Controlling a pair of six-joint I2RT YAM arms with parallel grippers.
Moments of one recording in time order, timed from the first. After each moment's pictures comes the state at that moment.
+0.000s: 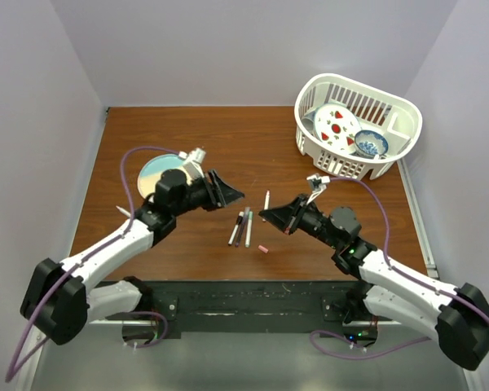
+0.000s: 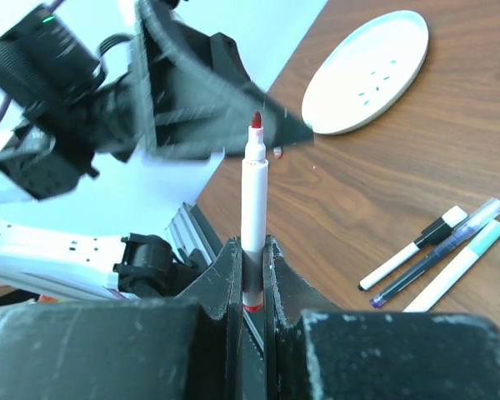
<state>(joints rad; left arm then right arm) -0.56 1.14 0.66 0.21 0.36 -0.88 0.70 0.90 0.35 0.59 -0.26 0.83</state>
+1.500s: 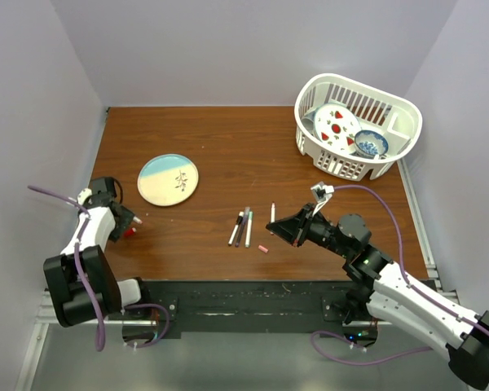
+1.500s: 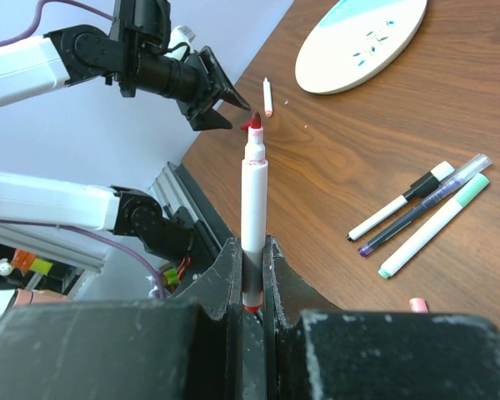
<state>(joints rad) 0.31 1.26 0.67 -0.54 -0.28 -0.75 0.73 0.66 0.35 0.27 -0.28 0.73</state>
